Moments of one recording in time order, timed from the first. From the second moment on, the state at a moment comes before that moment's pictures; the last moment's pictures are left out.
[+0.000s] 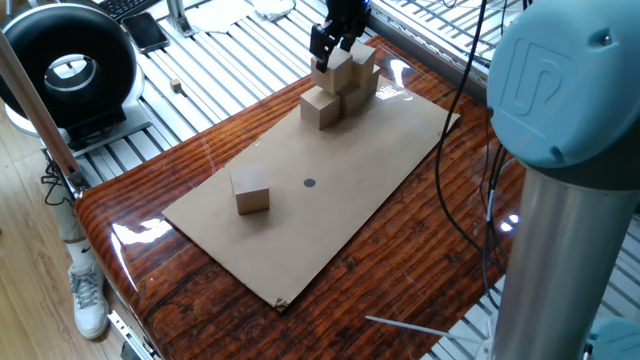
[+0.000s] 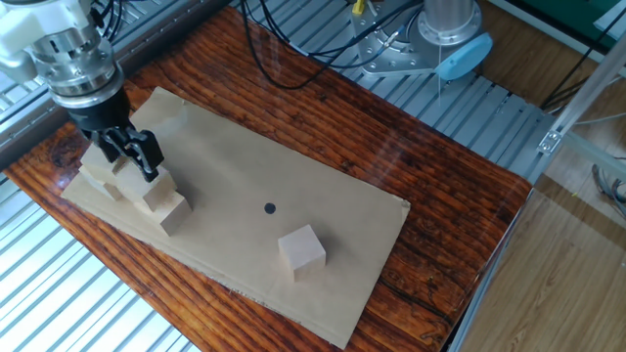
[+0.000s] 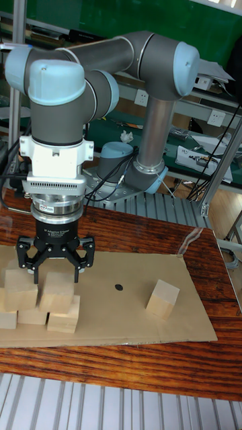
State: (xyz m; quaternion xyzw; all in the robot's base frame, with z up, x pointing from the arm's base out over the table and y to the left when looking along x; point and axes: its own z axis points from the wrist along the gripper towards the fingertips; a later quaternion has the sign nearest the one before) arm 0.655 -0.105 0.129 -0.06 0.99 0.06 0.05
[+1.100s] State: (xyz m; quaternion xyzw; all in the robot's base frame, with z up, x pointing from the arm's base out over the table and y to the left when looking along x) arm 0.626 -0.093 0.148 -0.02 1.00 0.06 0.02
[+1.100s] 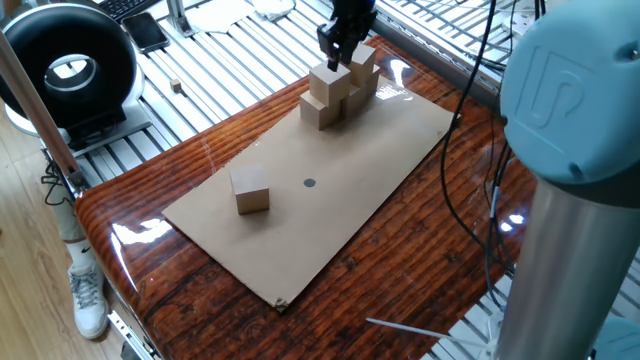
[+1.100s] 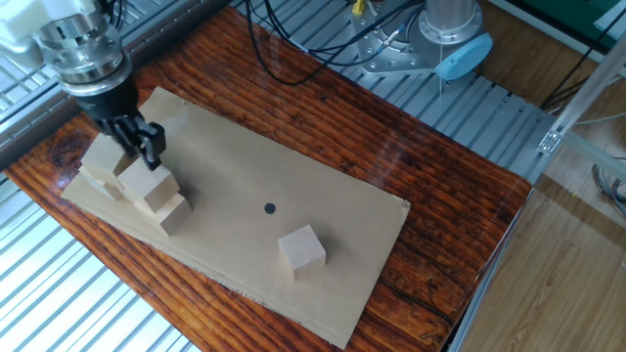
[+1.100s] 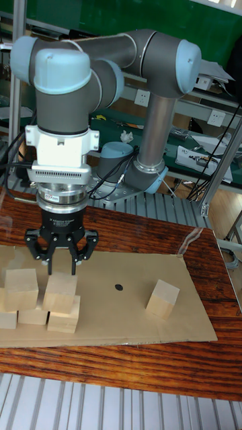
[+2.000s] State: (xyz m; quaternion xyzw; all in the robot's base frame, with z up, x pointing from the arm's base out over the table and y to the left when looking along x) arm 0.652 -0.051 0.143 0.06 0.99 0.12 0.03
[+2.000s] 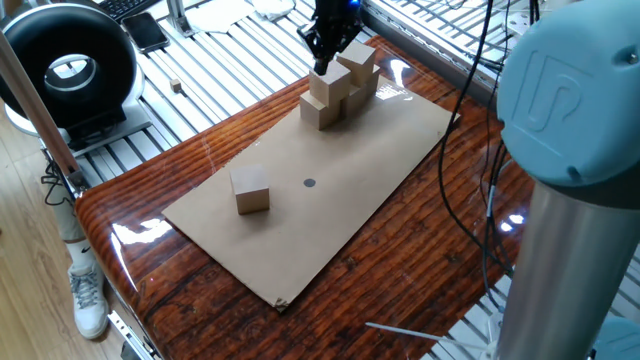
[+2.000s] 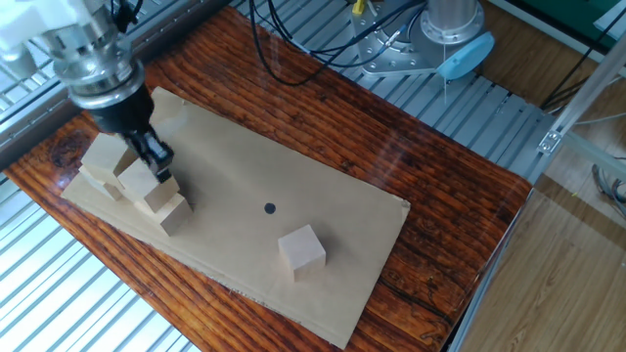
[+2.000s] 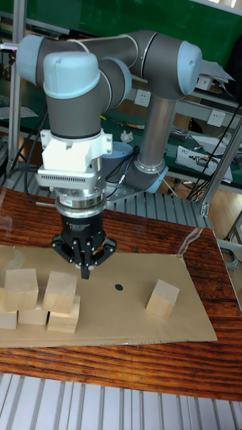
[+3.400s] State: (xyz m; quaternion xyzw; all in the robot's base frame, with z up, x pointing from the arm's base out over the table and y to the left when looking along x) arm 0.669 -0.060 0.119 0.04 0.99 0.10 0.03
